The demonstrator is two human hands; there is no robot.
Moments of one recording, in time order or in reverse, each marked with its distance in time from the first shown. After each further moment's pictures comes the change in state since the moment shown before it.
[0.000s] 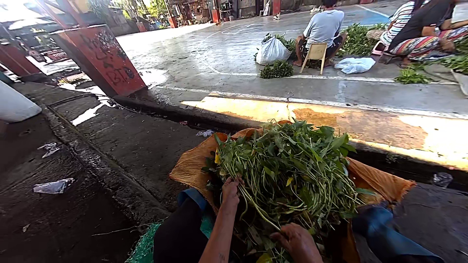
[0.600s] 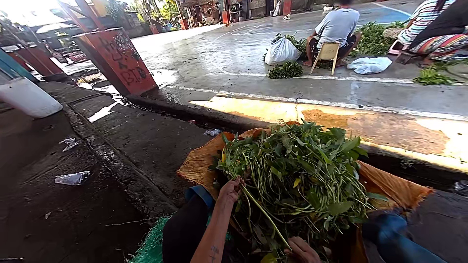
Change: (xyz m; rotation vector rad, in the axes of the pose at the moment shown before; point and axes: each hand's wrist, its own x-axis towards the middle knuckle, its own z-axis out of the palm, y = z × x) left_hand 0.011 0.019 -0.023 -0.158 -0.051 -0.218; right_hand -0.026 0.034 0.053 0.105 0.331 -0.450
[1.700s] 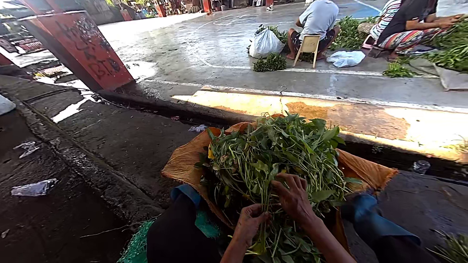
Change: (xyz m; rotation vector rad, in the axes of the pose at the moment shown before) left_hand -0.102 -0.099 -0.014 0.543 -0.522 0.111; right_hand 0.102 0.048 -0.040 -0.501 0.314 -0.153
